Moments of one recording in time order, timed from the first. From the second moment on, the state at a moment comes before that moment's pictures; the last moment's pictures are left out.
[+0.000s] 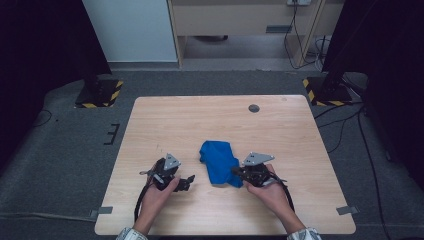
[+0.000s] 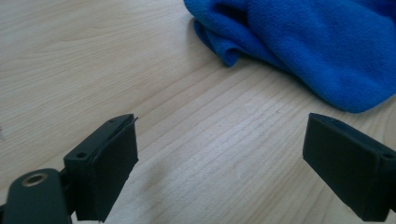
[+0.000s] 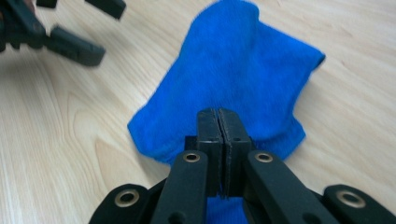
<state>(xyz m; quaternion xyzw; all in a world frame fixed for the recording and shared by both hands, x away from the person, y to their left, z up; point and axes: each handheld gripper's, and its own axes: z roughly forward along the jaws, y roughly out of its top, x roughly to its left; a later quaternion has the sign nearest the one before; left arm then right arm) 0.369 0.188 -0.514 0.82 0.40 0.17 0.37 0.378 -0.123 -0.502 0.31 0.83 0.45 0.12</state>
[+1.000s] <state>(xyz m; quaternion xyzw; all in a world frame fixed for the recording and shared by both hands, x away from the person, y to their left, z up) 0.368 0.177 -0.513 0.82 0.38 0.13 0.40 0.434 -0.040 -0.508 0.31 0.84 0.42 0.10</state>
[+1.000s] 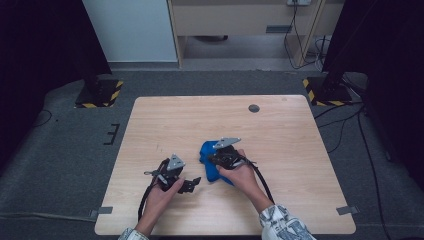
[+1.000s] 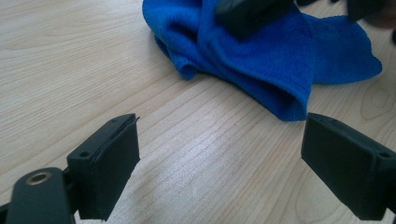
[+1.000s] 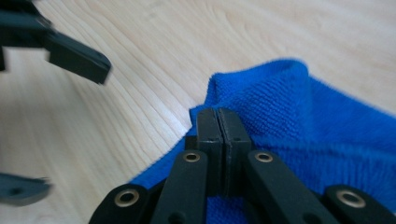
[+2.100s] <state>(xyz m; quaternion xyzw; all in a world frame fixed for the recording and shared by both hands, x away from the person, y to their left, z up) 0.372 0.177 -0.508 0.81 0.40 0.15 0.41 0.420 -0.130 -0.511 0.41 0.81 0.40 0.15</state>
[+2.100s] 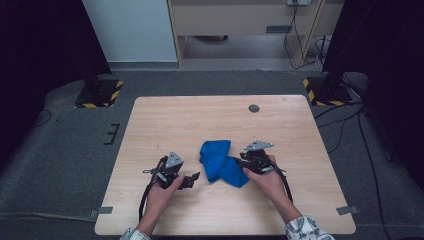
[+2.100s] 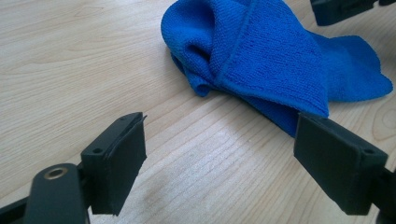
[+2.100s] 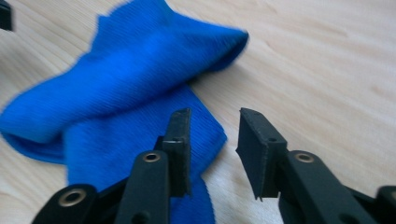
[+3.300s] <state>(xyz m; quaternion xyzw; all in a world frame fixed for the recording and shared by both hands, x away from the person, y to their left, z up) 0.386 0.165 -0.511 0.80 0.40 0.16 0.42 0.398 -0.100 -0.530 0.34 0.85 0.39 0.09</state>
